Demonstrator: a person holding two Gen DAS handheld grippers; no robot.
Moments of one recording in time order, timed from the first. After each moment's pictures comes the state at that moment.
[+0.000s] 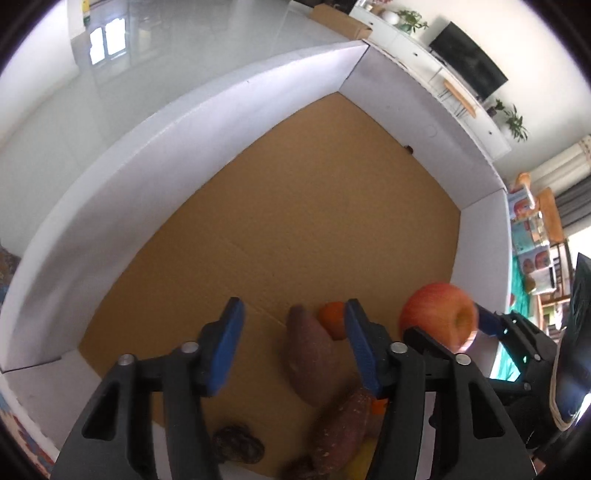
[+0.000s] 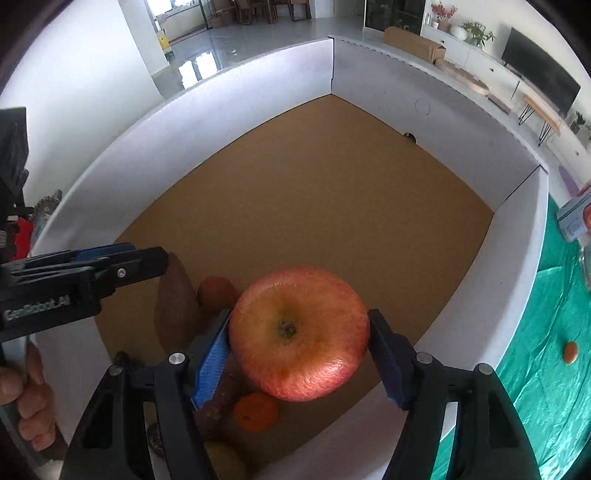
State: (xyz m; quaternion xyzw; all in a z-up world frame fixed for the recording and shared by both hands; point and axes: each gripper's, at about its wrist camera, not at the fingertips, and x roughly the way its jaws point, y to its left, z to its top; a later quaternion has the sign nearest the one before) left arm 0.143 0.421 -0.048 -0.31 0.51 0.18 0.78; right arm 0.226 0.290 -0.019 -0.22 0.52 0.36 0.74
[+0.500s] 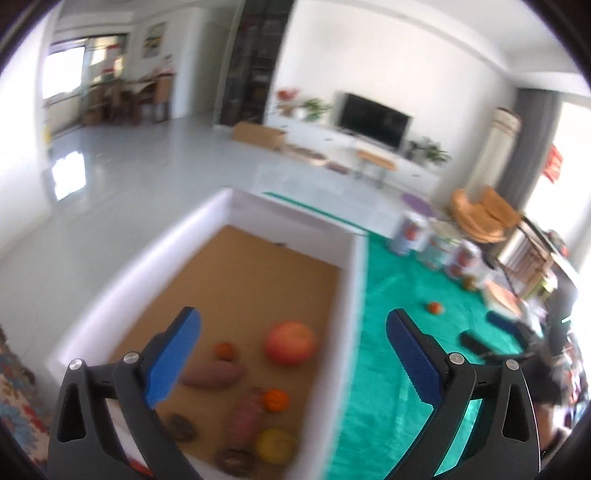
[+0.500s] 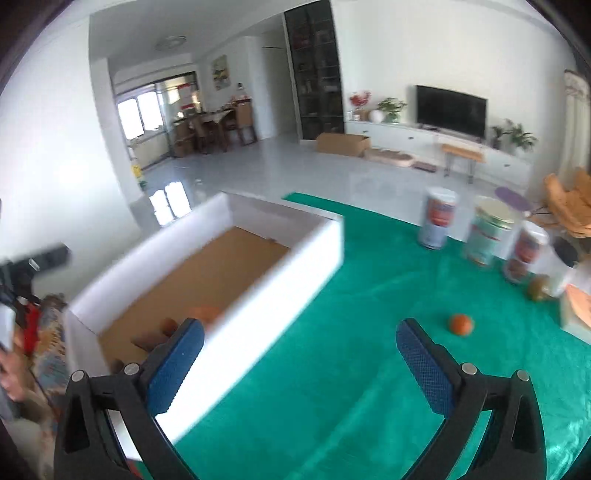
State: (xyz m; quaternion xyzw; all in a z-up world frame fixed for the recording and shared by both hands) left arm 0.078 0.252 0.090 -0.16 0.31 0.10 0.93; right arm 0.204 -0.009 0.042 -0.09 0.34 0.26 0.90
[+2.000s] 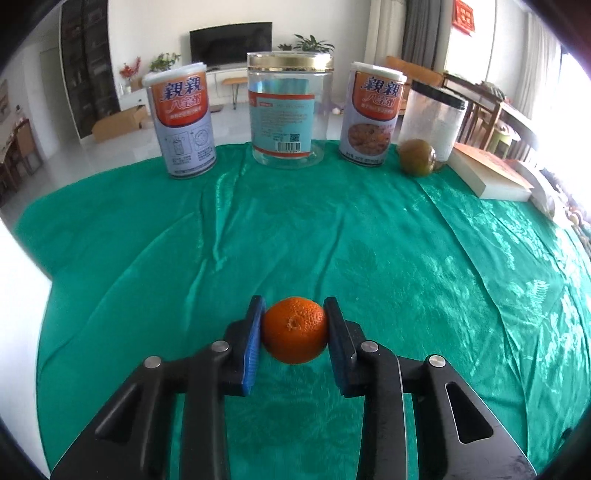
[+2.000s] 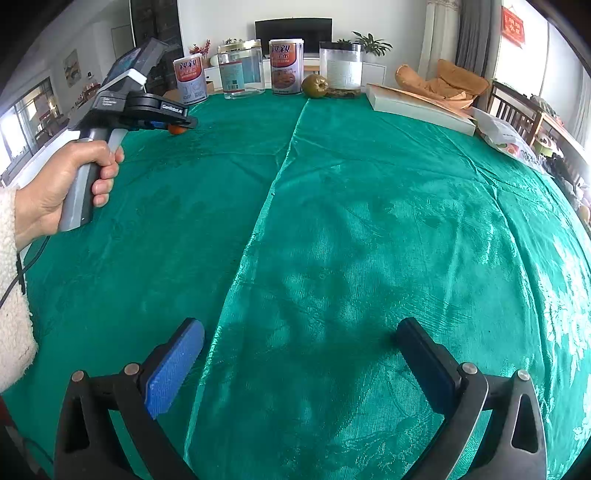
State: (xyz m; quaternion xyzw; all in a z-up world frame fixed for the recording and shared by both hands) left arm 0.398 0.000 -0.100 0.01 0.42 -0.08 0.90; right arm 0.173 -0.224 -0.093 -0.02 0.45 0.05 0.89
